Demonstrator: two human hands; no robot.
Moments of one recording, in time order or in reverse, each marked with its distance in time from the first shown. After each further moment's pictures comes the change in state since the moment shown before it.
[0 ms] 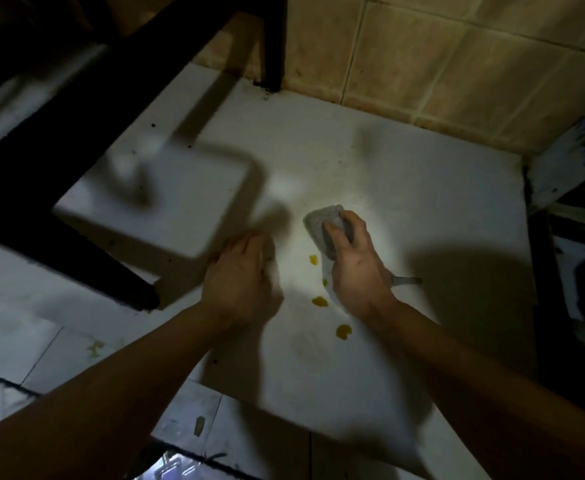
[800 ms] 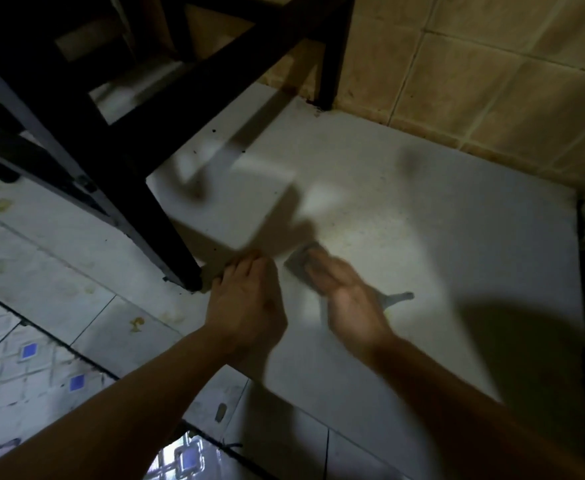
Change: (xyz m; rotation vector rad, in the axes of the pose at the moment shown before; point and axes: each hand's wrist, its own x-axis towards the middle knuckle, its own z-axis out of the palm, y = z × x) left_hand -0.048 -0.026 0.002 0.019 0.046 -0.132; right_hand -0.023 -0.031 0.038 -0.039 0.076 -0.428
